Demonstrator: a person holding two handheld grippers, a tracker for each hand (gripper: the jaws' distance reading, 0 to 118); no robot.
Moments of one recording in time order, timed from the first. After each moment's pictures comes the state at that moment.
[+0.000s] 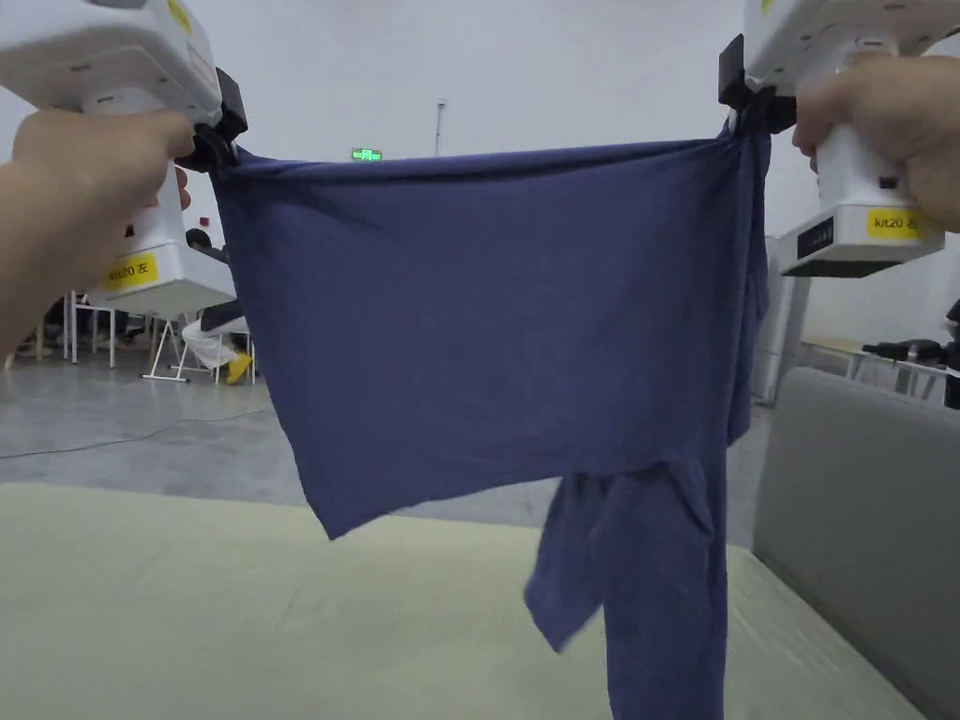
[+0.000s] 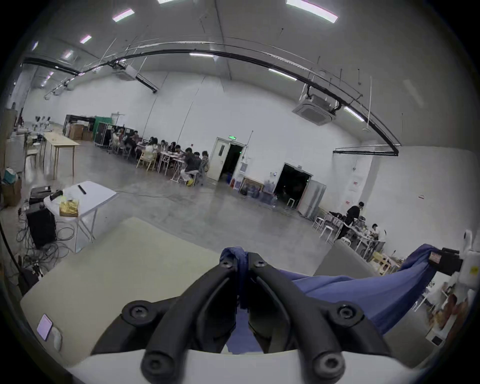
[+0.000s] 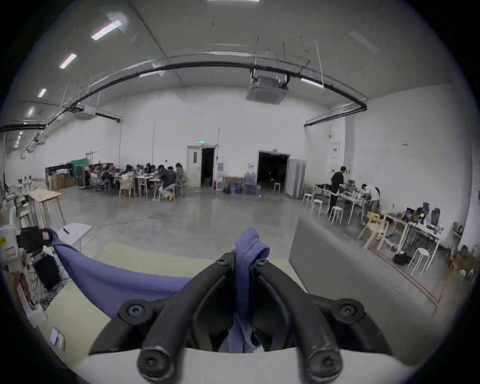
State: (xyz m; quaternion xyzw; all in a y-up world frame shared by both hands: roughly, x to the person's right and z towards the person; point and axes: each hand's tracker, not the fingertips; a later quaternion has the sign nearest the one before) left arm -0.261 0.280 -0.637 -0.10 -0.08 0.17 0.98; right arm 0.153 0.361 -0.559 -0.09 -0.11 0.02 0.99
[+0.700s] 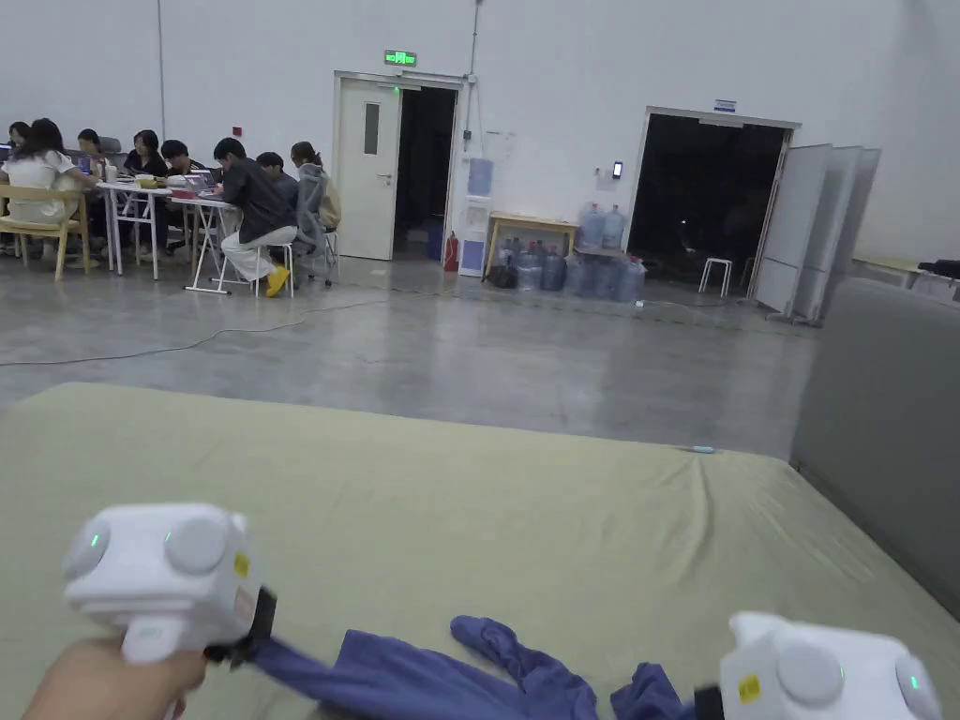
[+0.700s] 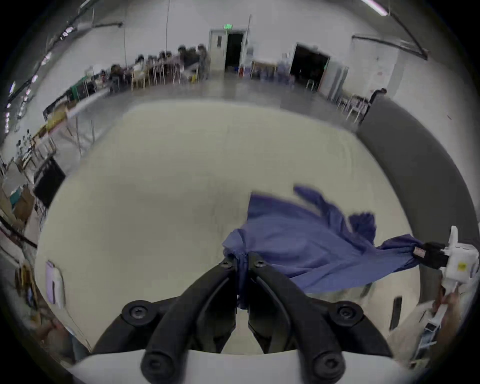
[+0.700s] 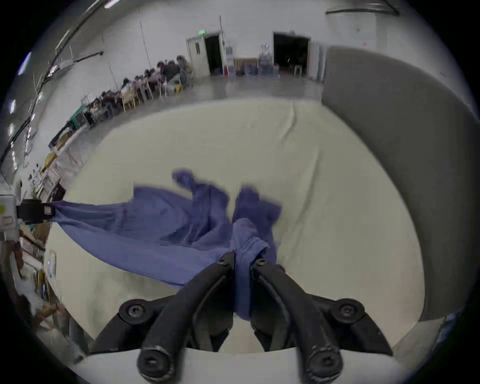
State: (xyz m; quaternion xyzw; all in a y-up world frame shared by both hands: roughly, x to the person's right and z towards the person) left arm -0.268 -0.174 -0.602 -0.49 -0.07 0.05 0.87; right arm 0.195 -0.189 -0.517 -0.47 -0.04 -0.06 0.88
